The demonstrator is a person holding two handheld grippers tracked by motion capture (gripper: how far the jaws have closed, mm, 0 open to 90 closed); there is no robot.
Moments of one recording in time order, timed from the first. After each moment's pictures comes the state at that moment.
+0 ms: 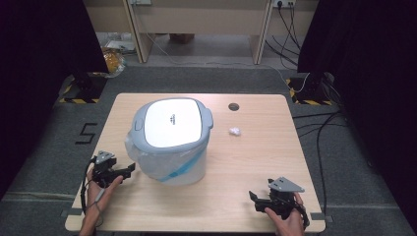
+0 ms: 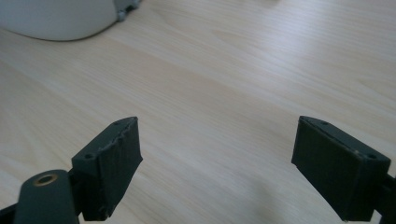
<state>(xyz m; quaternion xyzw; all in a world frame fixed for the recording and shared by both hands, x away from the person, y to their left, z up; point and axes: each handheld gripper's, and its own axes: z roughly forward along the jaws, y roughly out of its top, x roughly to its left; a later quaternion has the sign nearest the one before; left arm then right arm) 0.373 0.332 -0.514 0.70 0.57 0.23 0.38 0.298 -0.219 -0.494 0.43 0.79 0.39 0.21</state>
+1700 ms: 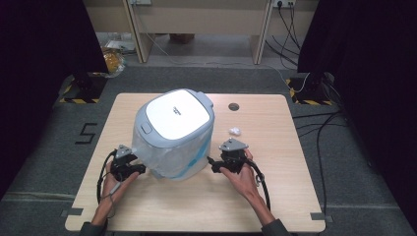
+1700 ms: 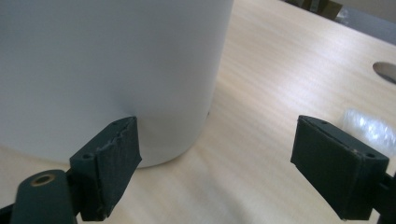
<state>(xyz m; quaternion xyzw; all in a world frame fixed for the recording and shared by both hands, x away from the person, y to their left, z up) 0.390 0.284 -0.515 0.74 0.50 0.21 0.39 0.419 -0.094 -0.478 0.33 0.82 0.41 0.22</state>
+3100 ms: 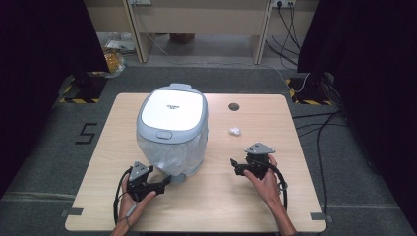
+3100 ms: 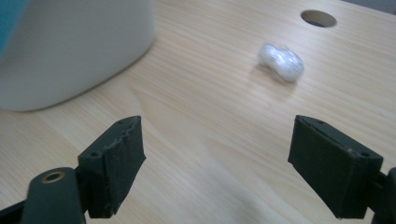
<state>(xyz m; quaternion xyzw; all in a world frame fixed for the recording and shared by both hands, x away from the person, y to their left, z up) 0.335 0.224 -0.514 0.73 0.47 0.19 0.46 0.403 -0.166 -0.482 0.40 0.80 0.39 0.22</state>
